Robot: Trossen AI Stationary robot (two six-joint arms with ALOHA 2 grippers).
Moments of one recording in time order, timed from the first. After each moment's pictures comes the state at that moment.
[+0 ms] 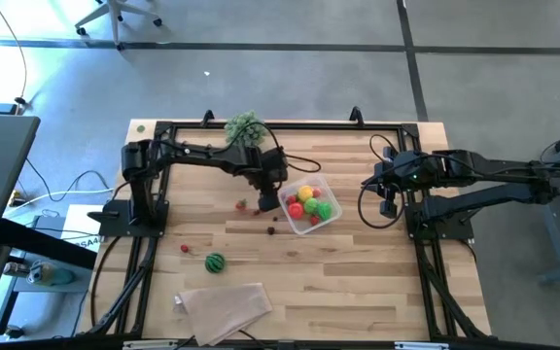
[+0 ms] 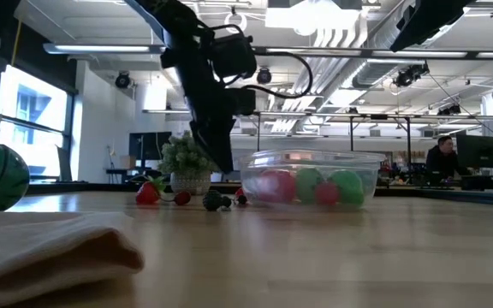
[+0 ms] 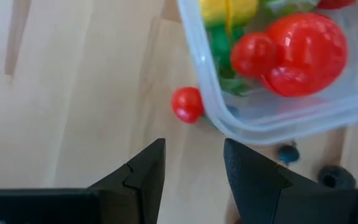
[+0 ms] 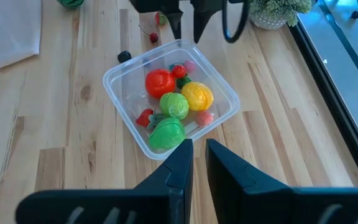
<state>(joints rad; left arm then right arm) 0.36 1.88 1.28 -0.59 0.09 0.02 -0.02 0.82 0.97 -0.90 0.14 0.03</state>
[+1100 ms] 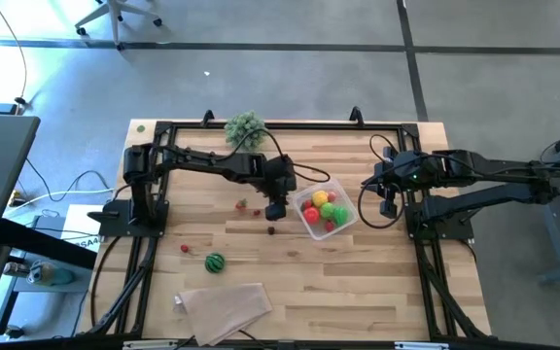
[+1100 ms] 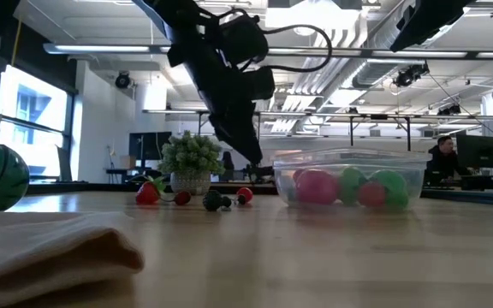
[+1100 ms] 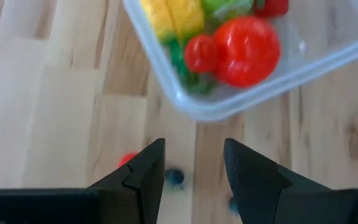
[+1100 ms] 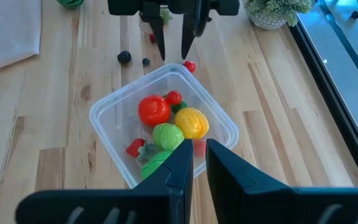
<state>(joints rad) 0.29 1.89 1.30 -0.45 0.13 0.06 -0.02 0.83 0.97 -0.90 0.14 0.03</state>
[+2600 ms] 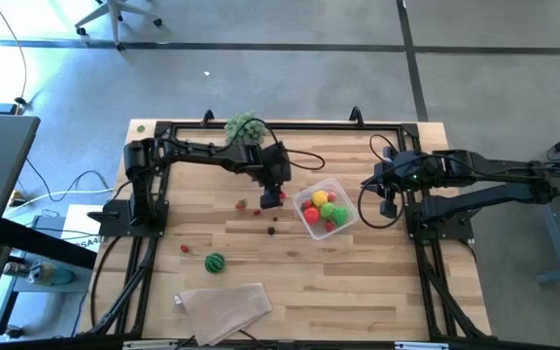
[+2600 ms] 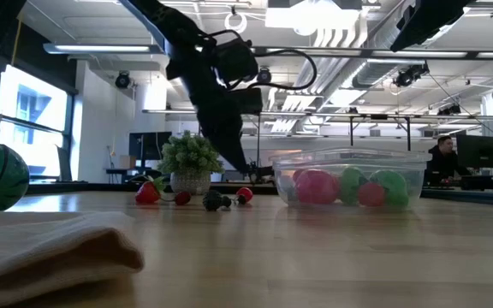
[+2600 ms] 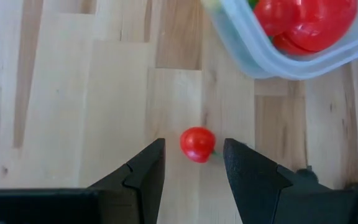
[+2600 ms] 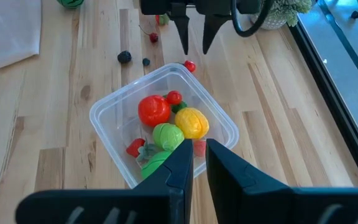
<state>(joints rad) 0.39 1.90 1.27 -0.44 0.16 0.21 -0.02 0.83 0.97 -0.90 0.14 0.03</state>
